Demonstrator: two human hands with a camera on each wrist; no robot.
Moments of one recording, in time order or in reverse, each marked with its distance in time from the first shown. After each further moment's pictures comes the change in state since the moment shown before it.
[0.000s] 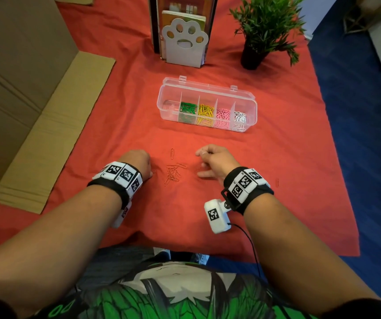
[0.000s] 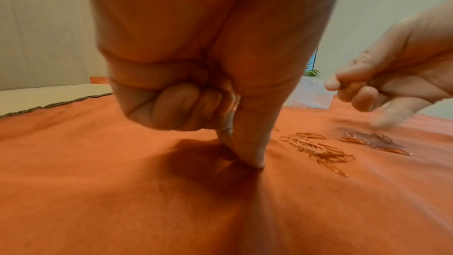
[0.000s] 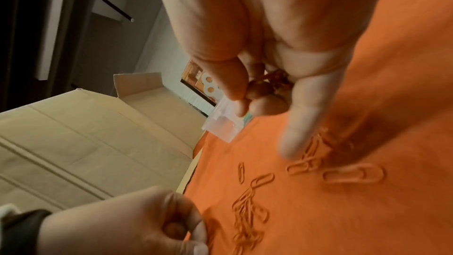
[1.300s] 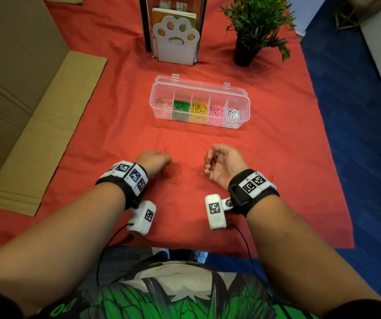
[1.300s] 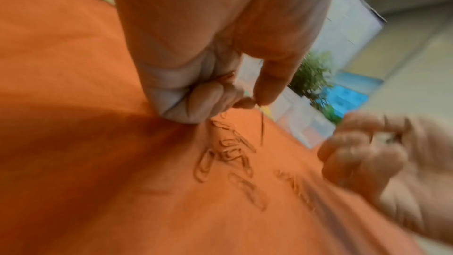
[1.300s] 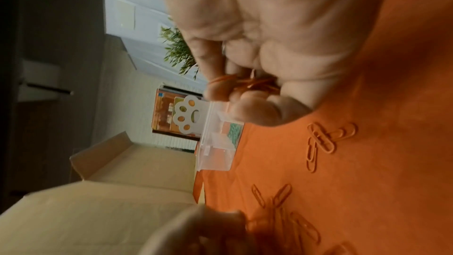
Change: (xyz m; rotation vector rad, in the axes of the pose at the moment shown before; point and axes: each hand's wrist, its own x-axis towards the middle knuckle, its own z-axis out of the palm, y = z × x) left_hand -0.006 0.042 0.006 -0.842 -0.149 -0.151; right_hand -0.013 0.011 -0.028 0.669 -0.116 0.219
